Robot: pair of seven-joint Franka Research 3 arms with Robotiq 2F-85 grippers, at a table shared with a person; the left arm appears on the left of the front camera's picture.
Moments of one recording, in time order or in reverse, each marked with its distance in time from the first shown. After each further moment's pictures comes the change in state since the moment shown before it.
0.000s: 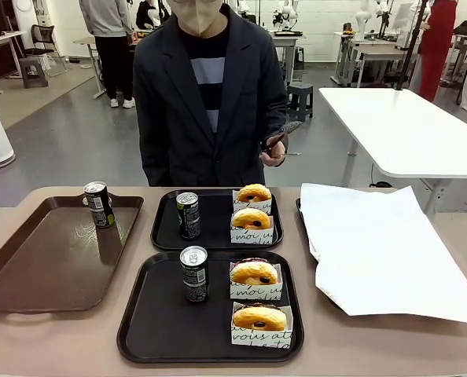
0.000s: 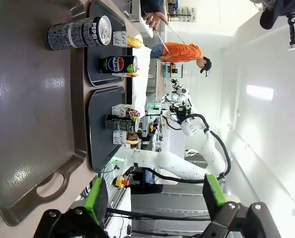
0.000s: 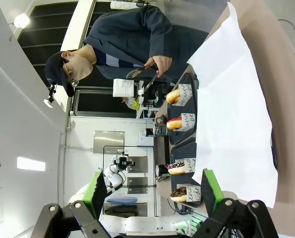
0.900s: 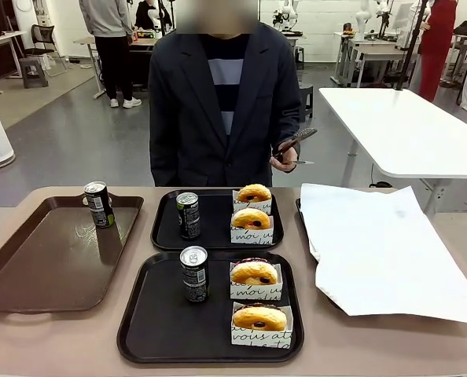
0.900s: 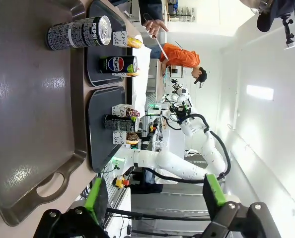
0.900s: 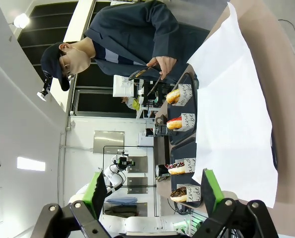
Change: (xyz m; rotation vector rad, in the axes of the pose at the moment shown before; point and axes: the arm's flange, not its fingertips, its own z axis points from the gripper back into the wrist) left arm 0.000 0.000 0.000 0.000 0.000 0.000; right arm 0.000 0.000 0.000 0.000 0.000 0.000
